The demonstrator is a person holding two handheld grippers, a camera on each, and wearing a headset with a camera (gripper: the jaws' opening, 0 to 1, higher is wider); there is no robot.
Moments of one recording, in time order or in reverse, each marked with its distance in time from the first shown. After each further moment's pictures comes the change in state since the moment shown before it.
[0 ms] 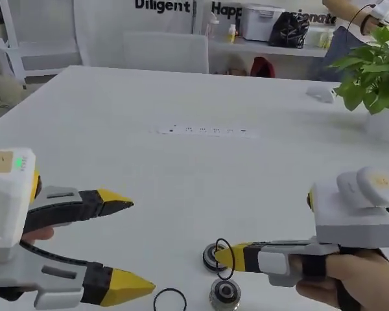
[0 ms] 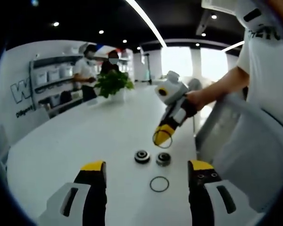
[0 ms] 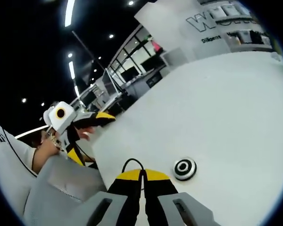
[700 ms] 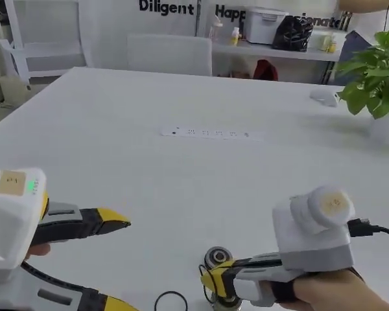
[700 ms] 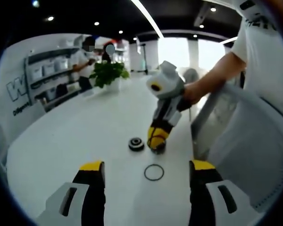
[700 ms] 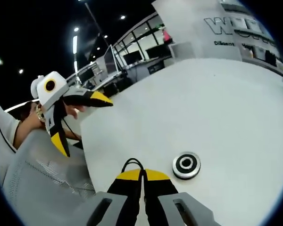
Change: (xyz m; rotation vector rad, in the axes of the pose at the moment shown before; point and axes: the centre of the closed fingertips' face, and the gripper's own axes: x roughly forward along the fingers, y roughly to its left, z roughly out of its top) left arm 0.000 -0.010 -0.023 0.016 0.097 -0.027; right arm 0.029 -0.009 -0.031 -0.176 0.153 -0.087
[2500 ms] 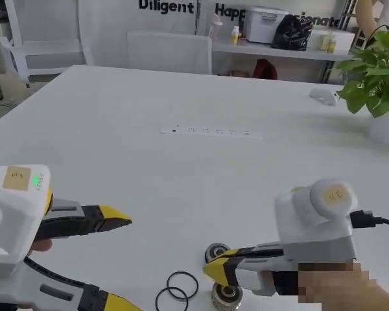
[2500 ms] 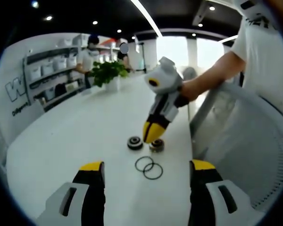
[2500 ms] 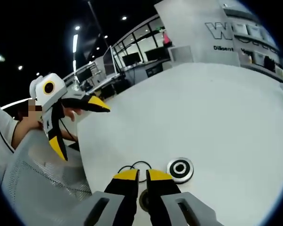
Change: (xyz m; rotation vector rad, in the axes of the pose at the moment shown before) left arm -0.001 -0.002 -0.001 0.003 0.006 -0.008; right arm -0.010 -0.008 0.012 -0.005 -0.038 -0.029
